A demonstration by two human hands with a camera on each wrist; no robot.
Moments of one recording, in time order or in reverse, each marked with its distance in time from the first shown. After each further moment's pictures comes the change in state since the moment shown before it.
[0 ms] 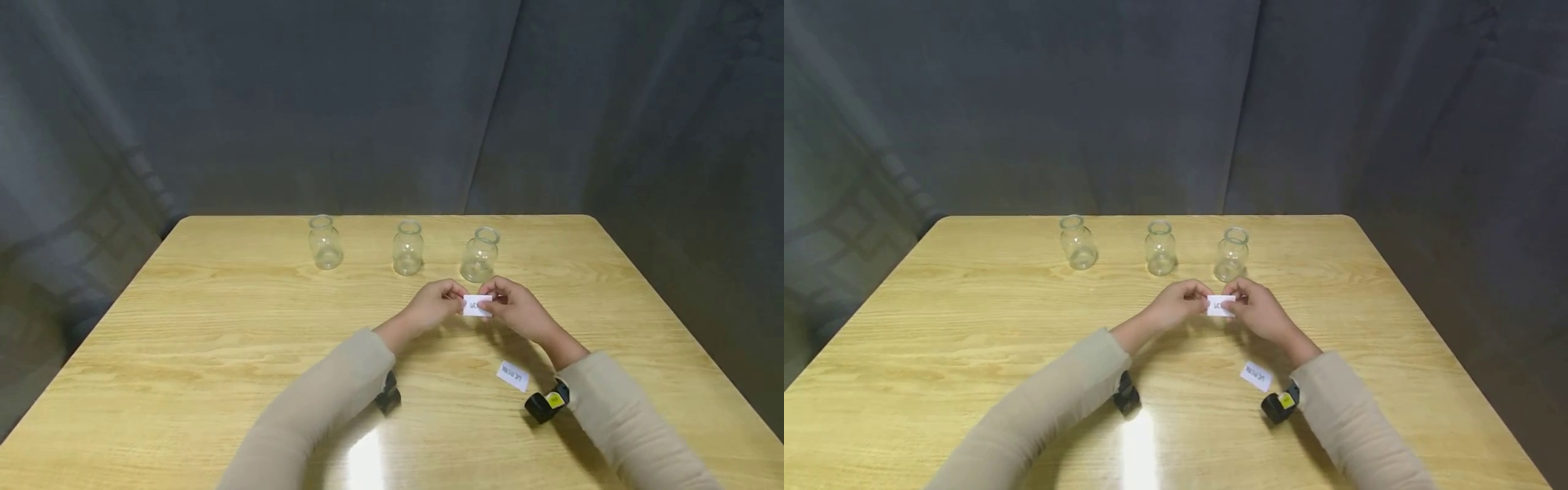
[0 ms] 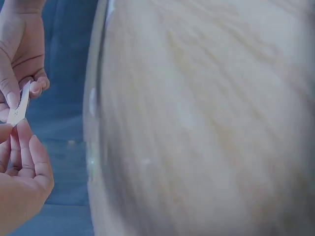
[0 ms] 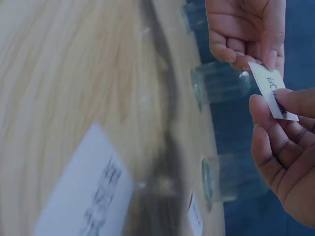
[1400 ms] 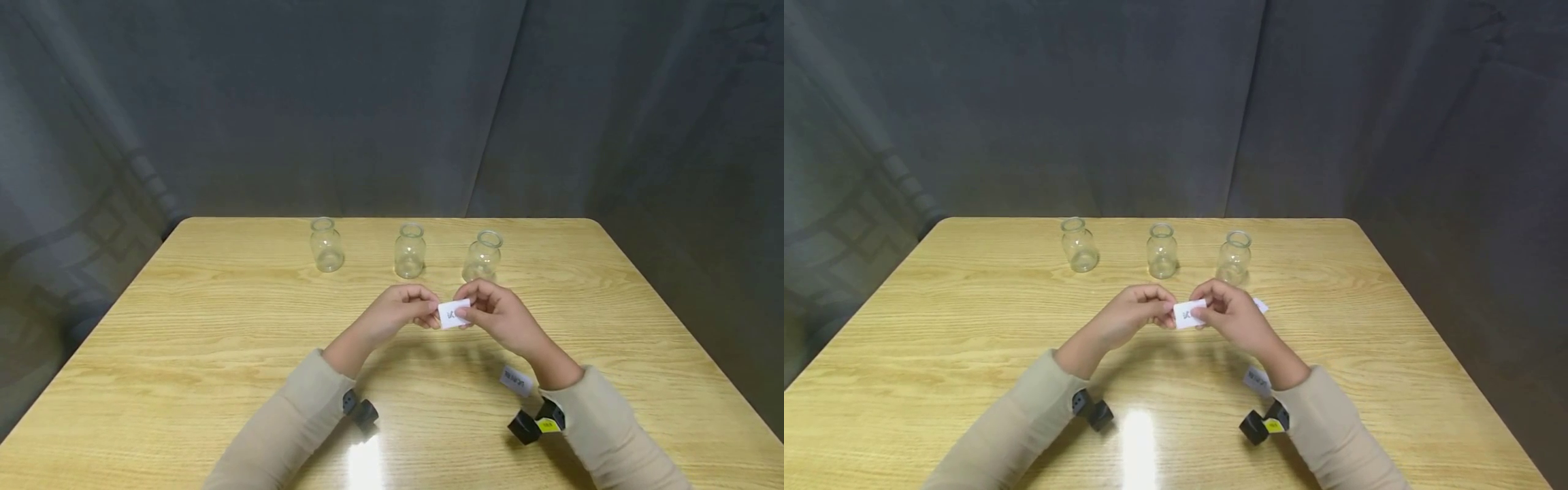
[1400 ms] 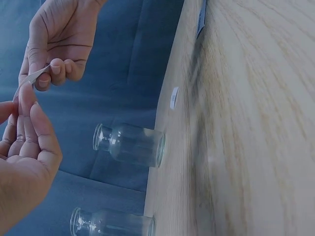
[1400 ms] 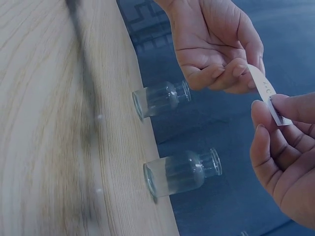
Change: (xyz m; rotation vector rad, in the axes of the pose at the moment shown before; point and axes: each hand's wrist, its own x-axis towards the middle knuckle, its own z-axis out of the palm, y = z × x) left_hand -0.052 0.012 -0.046 -0.433 -0.132 0.135; right_hand -0.012 -0.051 0.025 0.208 -0.035 -0.197
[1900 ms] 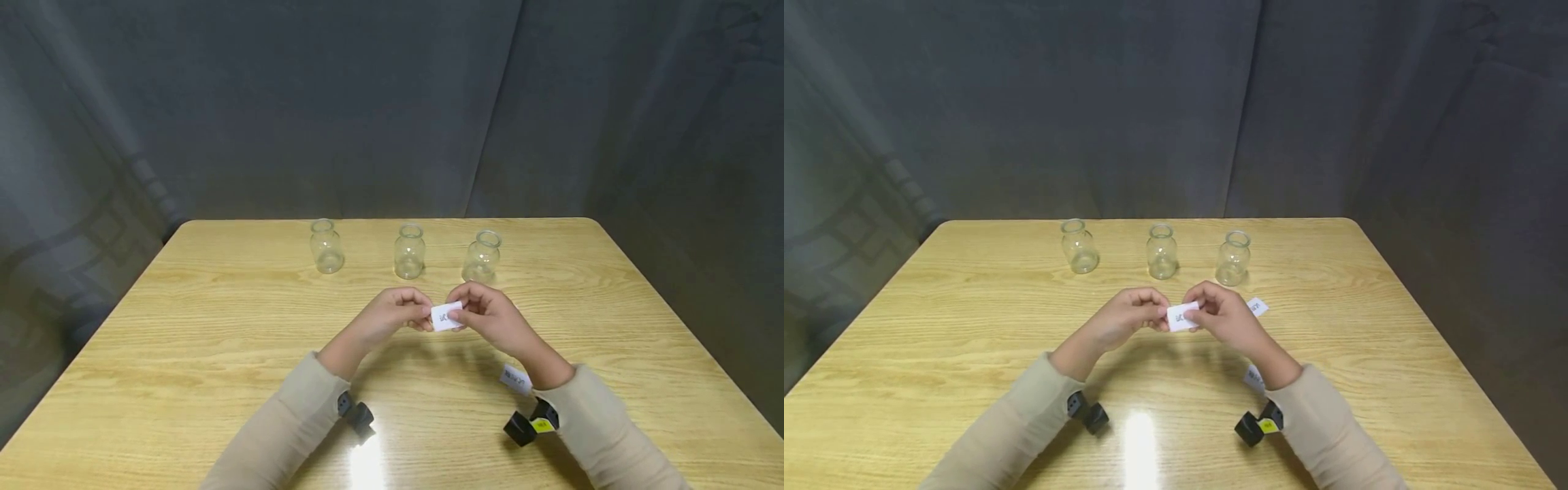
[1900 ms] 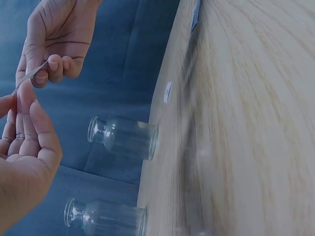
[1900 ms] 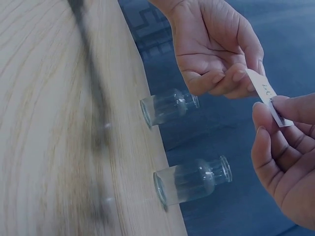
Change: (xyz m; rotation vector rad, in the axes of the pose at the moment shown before) left_hand -0.007 -0.002 -0.006 -0.007 -0.005 -0.015; right_hand 0.002 0.002 0.008 0.011 0.004 0.040
